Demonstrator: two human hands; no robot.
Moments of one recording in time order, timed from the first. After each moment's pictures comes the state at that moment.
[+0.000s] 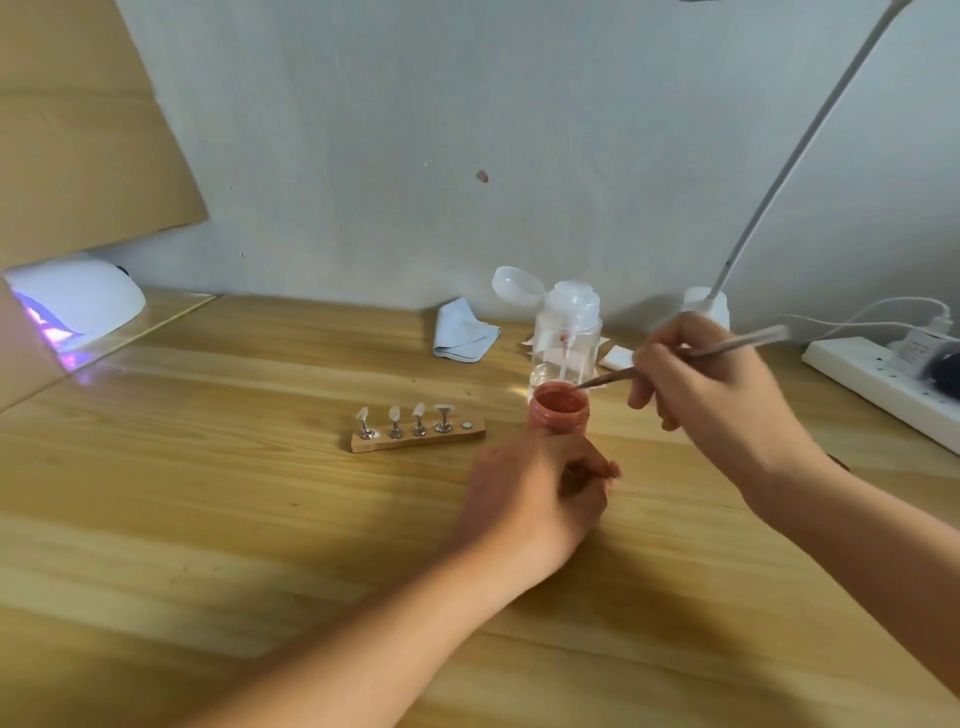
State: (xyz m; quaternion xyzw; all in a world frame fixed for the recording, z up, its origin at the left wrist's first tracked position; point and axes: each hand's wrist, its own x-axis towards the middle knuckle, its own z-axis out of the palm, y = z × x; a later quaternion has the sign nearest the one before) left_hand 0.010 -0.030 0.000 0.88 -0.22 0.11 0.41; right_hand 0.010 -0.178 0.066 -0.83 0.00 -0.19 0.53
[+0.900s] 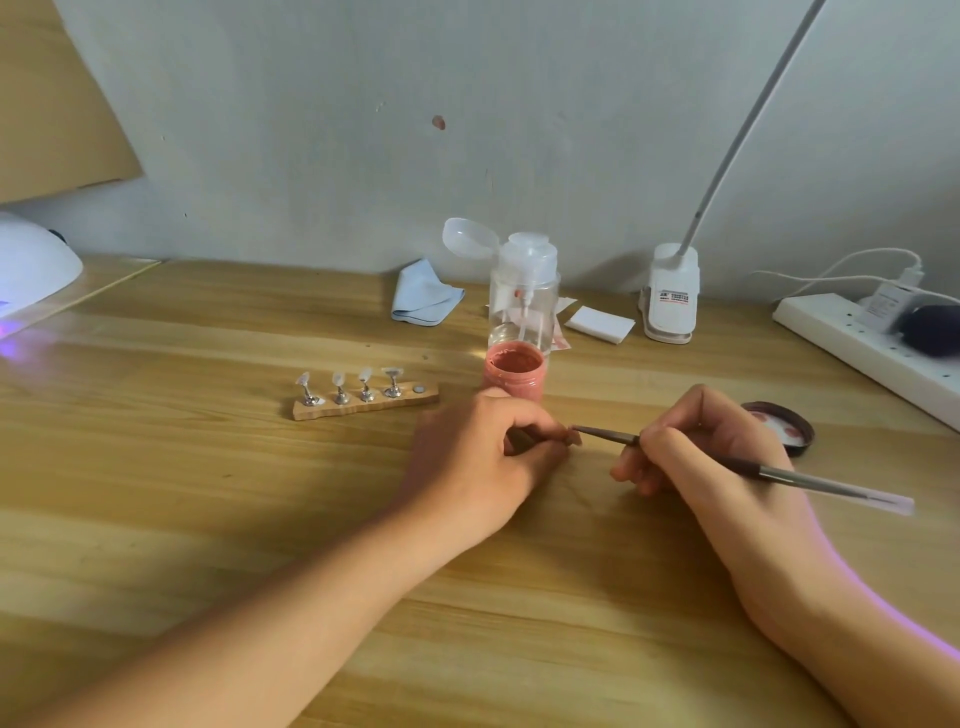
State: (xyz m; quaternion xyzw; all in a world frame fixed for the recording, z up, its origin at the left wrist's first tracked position) left_hand 0.014 -0.030 -0.006 0.89 -0.19 0.07 0.42; right_hand -0.044 -0.203 0.010 -0.74 -0.02 -0.16 0.65
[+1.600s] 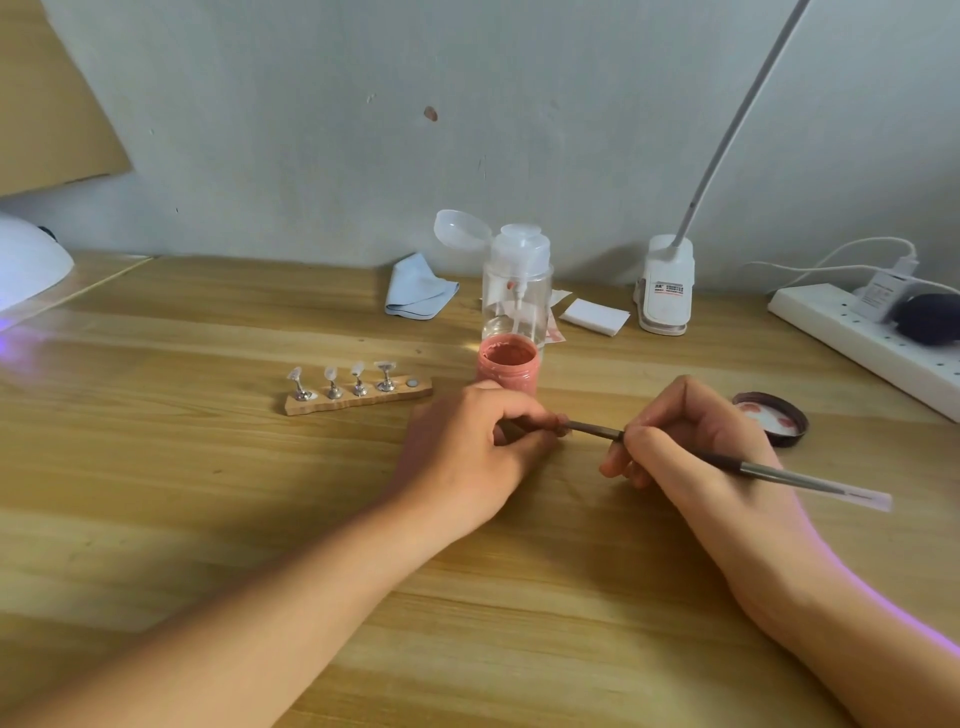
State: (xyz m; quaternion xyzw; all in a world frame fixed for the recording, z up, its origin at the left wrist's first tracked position) left_hand 0.015 -0.029 -0.005 0.88 -0.18 0.07 0.44; right_hand -0.048 -0.200 0.015 -0.77 -0.04 -0.15 0.61
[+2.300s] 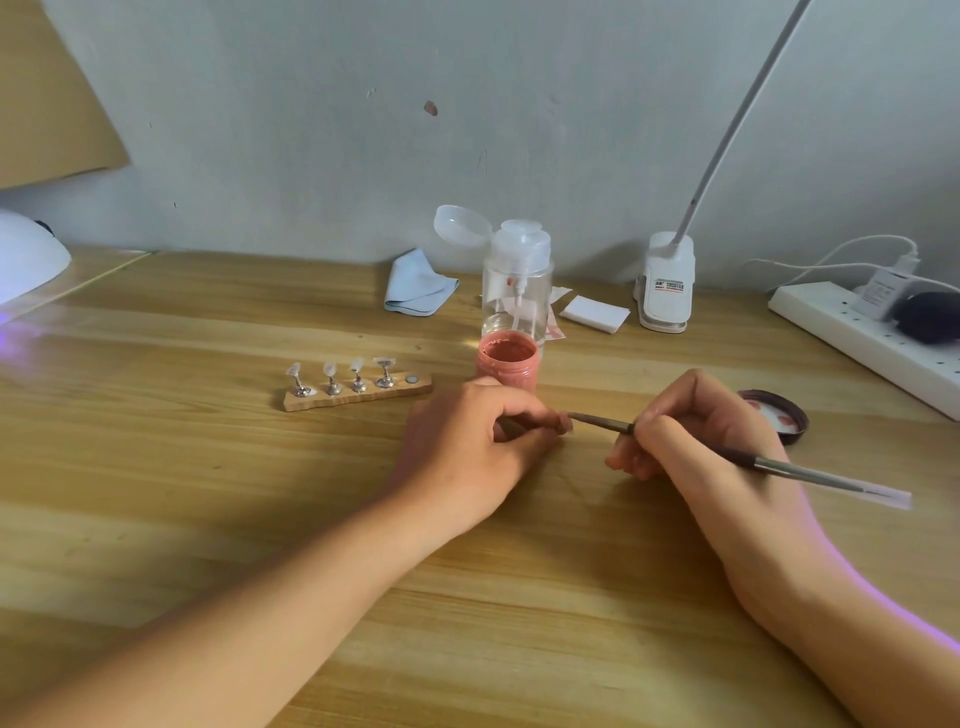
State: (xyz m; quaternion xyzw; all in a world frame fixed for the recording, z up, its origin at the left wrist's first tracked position) left_hand 0.017 -0.029 -0.007 0.87 -0.19 0.07 0.45; right_hand -0.046 -0.201 0.013 -0.76 -0.03 -0.17 0.63
